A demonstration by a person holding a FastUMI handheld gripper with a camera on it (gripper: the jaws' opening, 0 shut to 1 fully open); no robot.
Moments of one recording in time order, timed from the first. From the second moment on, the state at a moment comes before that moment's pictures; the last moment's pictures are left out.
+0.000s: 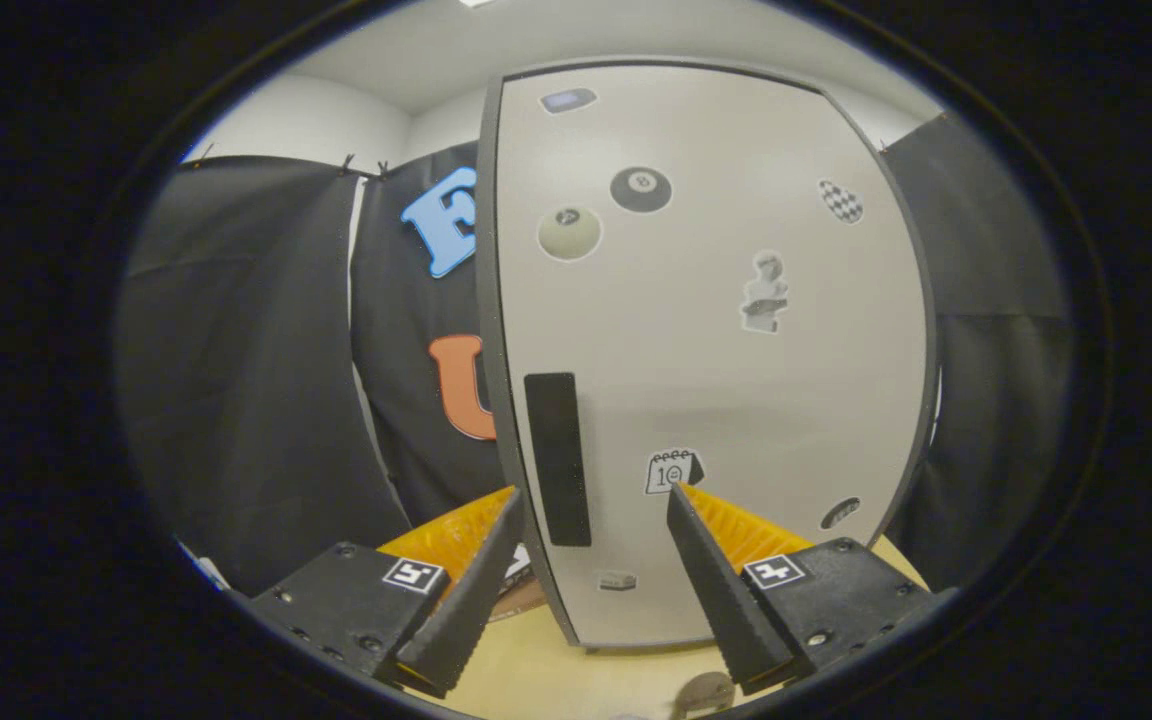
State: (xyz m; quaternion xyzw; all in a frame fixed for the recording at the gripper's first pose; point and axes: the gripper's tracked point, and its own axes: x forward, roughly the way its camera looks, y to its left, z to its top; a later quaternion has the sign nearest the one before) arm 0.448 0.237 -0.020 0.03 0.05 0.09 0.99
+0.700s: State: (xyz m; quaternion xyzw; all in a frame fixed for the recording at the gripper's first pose) arm 0.498 0.266 -0.040 0.00 0.07 0.10 0.99
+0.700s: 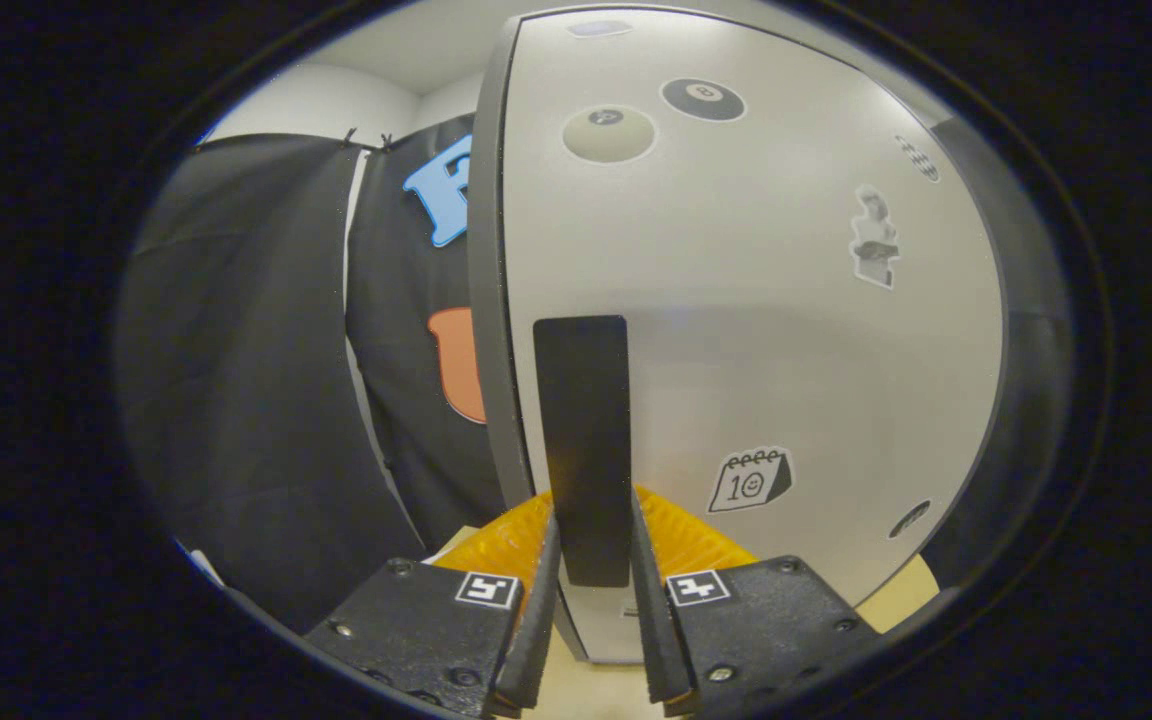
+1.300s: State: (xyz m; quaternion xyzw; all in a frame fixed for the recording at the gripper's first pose) arm 0.456 0.259 -0.041 0.00 0.08 0.13 0.99
